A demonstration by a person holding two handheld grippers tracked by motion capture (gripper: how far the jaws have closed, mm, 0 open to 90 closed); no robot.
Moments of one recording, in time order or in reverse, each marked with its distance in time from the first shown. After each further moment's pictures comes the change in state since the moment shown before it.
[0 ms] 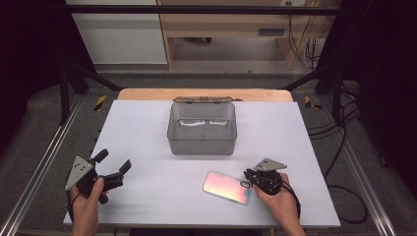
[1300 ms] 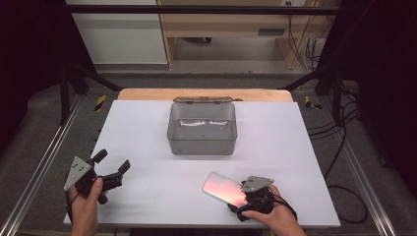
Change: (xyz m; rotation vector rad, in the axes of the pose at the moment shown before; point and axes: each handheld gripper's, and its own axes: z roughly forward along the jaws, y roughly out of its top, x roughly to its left) left arm 0.001 0.001 -0.002 -0.006 0.003 -0.006; right arm 0.044 -0.015 -0.006 0.069 0.237 -0.213
